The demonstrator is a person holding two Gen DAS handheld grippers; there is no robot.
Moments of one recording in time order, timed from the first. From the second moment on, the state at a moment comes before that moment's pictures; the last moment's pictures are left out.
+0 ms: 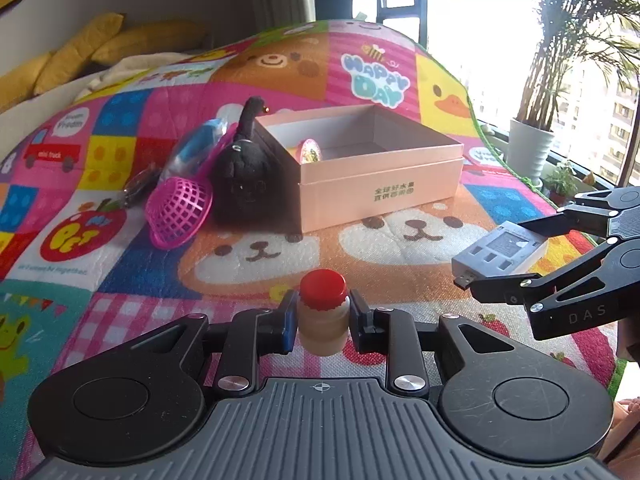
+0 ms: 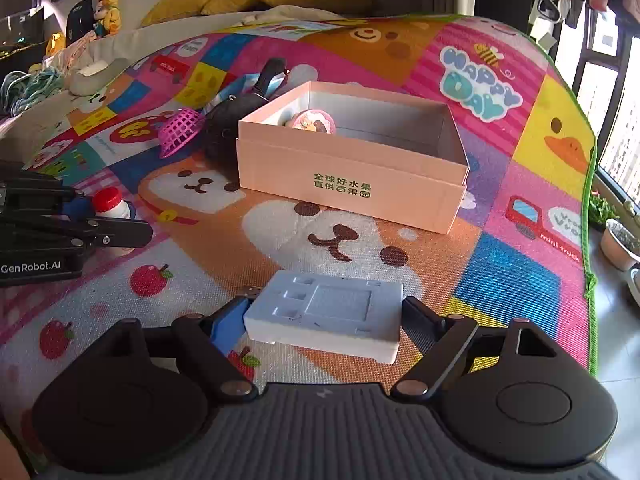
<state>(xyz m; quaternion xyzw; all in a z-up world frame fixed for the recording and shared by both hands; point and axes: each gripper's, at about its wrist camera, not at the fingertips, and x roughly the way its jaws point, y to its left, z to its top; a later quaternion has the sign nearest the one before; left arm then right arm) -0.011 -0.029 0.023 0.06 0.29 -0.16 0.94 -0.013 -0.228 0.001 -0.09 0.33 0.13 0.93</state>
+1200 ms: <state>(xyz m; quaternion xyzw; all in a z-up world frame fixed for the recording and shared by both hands) 0.105 0.014 0.034 0.12 0.23 -0.10 0.96 0.129 -0.256 0.107 0.02 0.18 0.11 0.98</state>
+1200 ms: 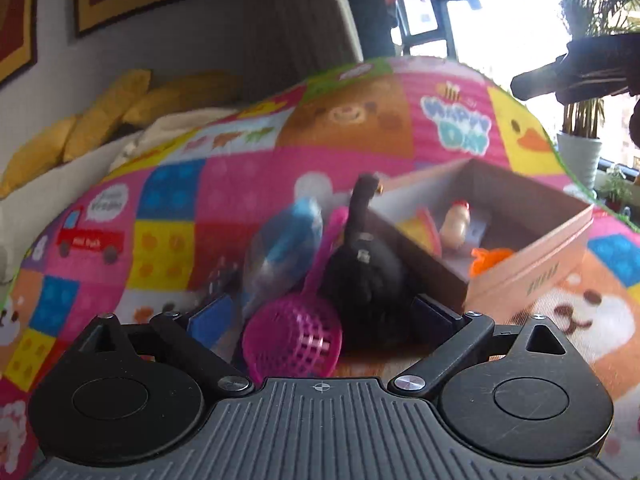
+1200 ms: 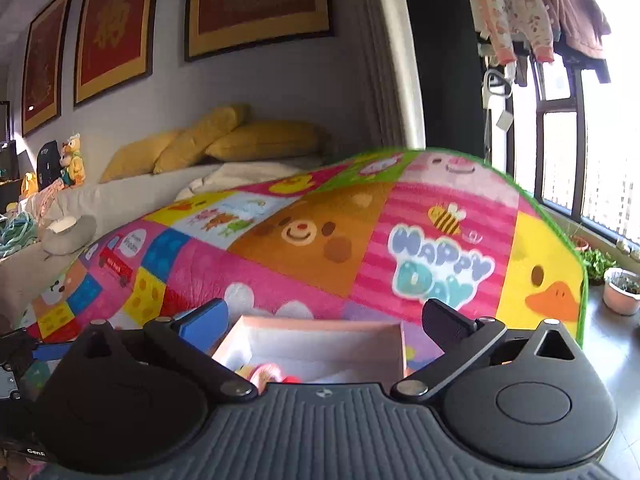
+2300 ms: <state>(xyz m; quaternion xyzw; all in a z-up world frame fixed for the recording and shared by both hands) 0.129 0.048 0.011 0.07 0.29 -0.07 0.95 0.071 -0.175 0.122 -0.04 0.24 0.28 0.93</state>
